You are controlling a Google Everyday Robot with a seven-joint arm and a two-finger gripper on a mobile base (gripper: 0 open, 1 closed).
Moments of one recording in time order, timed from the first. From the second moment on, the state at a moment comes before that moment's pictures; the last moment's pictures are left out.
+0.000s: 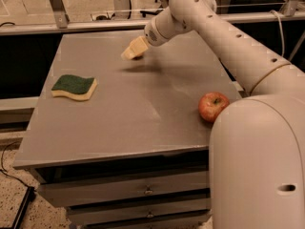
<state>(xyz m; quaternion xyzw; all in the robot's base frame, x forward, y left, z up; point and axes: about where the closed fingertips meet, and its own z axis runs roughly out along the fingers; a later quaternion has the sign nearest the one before) 0.810 0.017 0.865 -0.42 0.80 0.16 0.39</state>
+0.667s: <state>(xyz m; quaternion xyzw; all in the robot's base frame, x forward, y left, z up) 0.809 0.033 0.856 -0.43 0.80 0.17 0.39</state>
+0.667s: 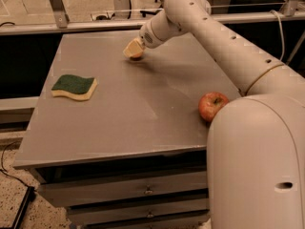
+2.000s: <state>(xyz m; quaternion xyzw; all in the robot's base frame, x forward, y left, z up) 0.728 0.006 0.904 -0.54 0.74 0.16 0.36</state>
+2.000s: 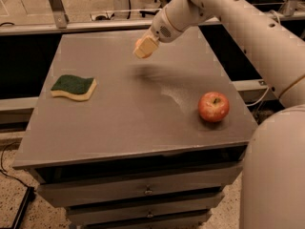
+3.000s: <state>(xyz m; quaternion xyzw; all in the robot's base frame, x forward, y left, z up) 0.622 -0.067 0.873 -0.58 0.76 0.16 0.25</state>
